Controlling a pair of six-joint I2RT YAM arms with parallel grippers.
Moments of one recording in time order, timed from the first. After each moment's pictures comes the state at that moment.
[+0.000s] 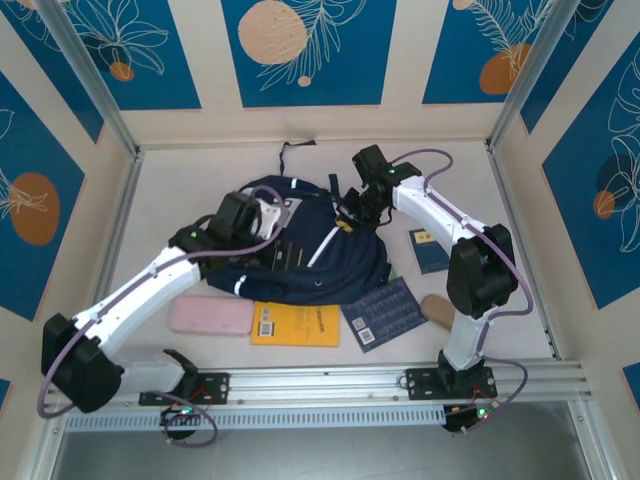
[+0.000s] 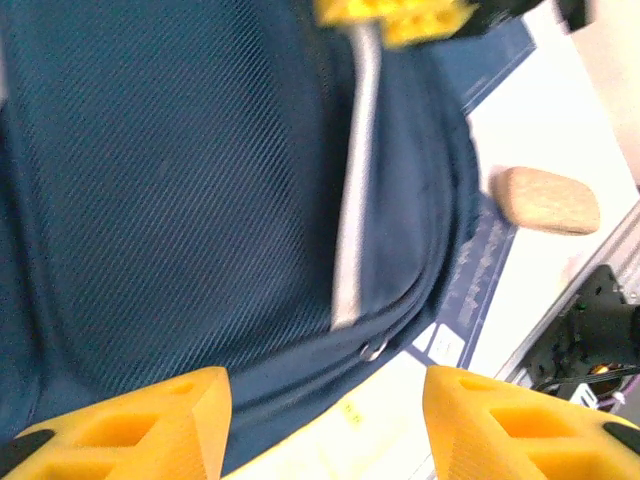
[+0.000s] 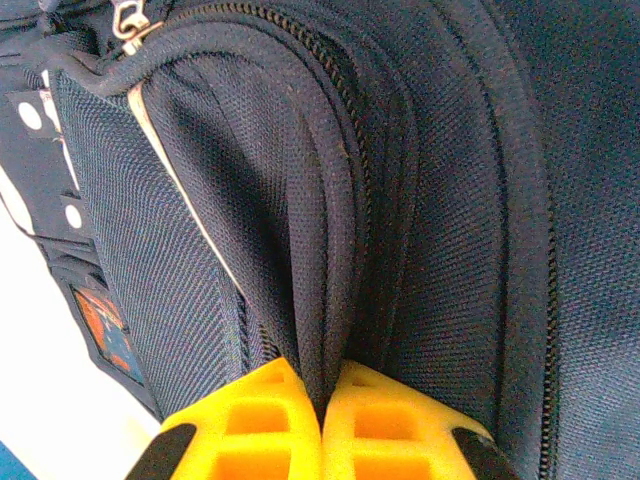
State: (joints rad) left arm -0.62 1.23 1.04 -0.67 0.34 -0.36; right arm 0.44 1.82 1.55 -0.93 -0.36 1.02
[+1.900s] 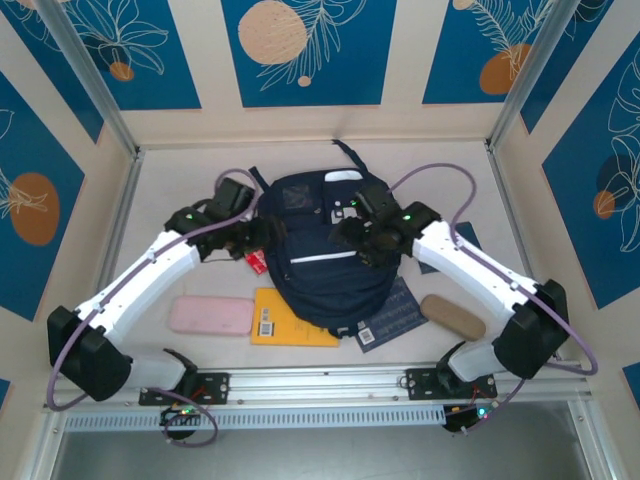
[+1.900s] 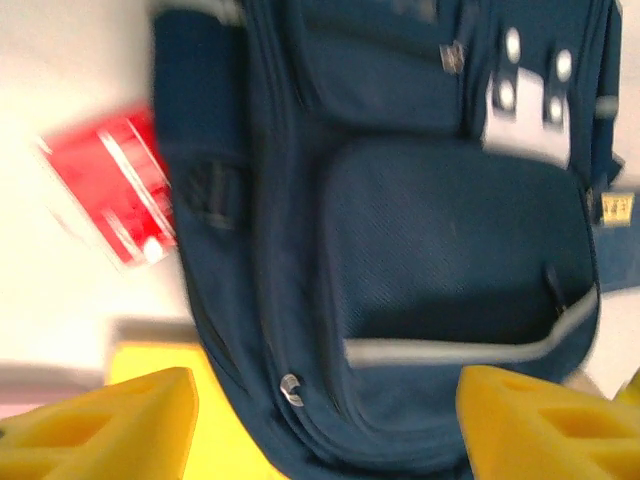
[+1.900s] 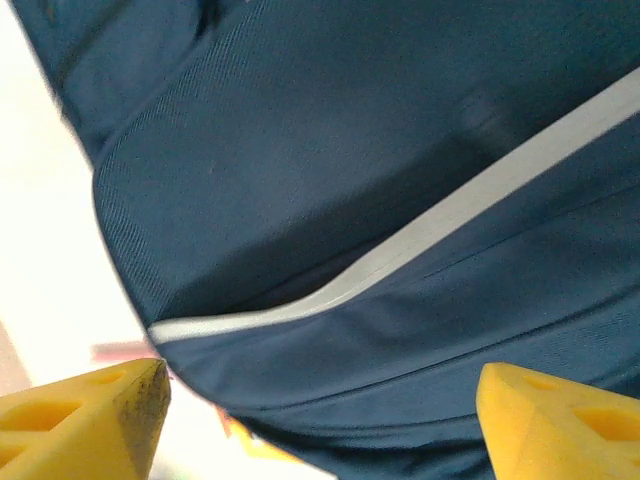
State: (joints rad) left arm -0.60 1.33 1.22 -0.87 0.11 -0.90; right arm 0.64 1.39 1.26 -0.94 -0.03 1.10
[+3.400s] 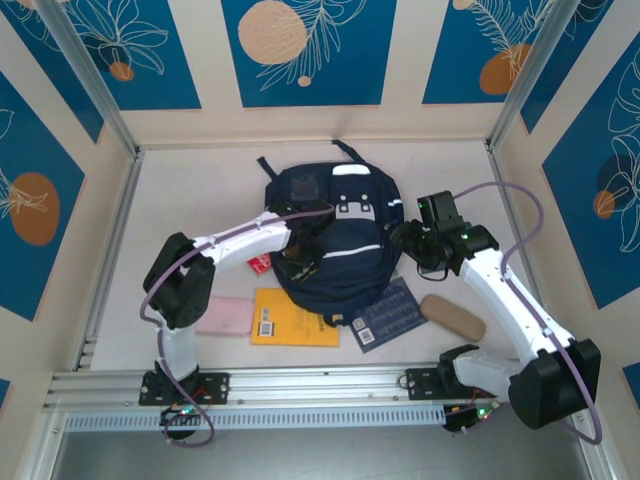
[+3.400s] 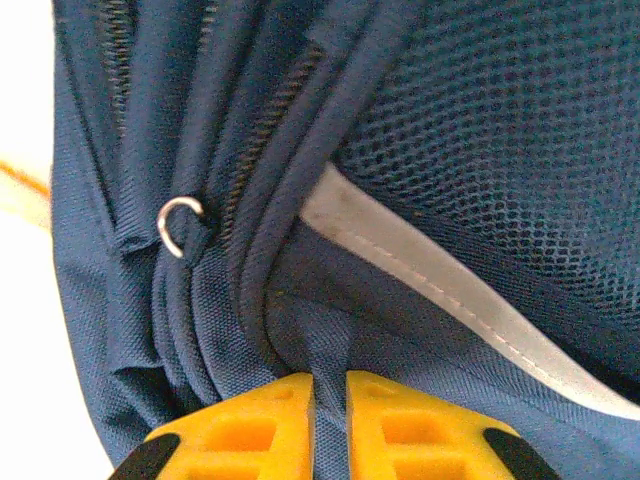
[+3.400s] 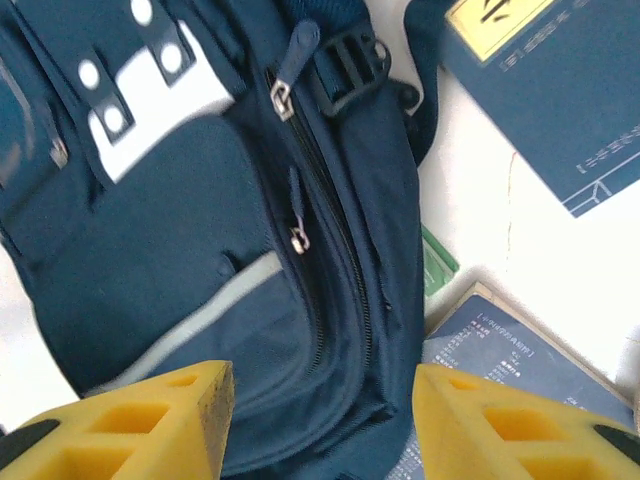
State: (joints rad) left arm -0.77 1.91 1.48 -1.01 0.05 -1.45; right arm 0.31 1.15 0.97 -0.83 -0.05 0.89
